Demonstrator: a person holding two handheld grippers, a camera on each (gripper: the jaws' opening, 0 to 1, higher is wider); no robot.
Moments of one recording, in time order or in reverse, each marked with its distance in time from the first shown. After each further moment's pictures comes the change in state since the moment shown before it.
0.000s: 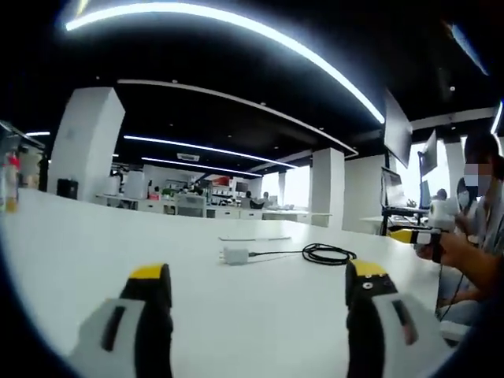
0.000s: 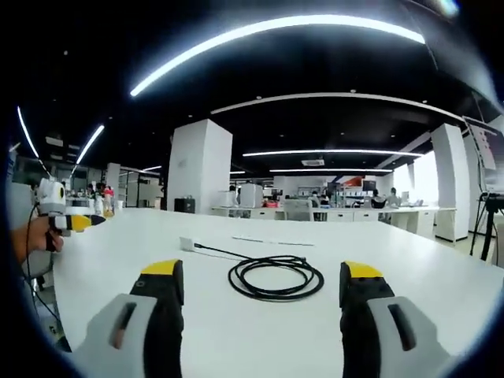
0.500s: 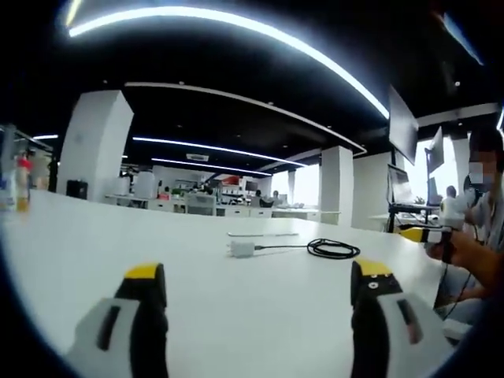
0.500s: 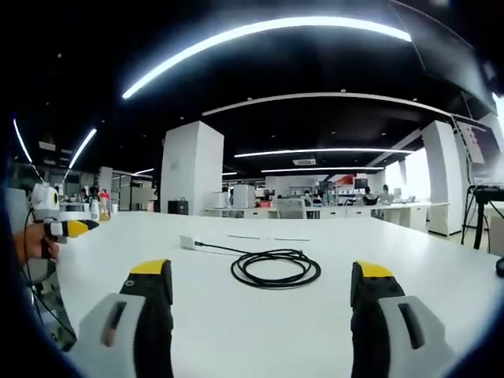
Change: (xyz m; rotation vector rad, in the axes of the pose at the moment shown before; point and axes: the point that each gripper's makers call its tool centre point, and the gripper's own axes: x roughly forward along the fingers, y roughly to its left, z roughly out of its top) left arm -0.019 -0.002 -0.007 0.023 0.013 0.063; right arm -0.022 0.010 -0.006 0.022 -0.004 -0.043
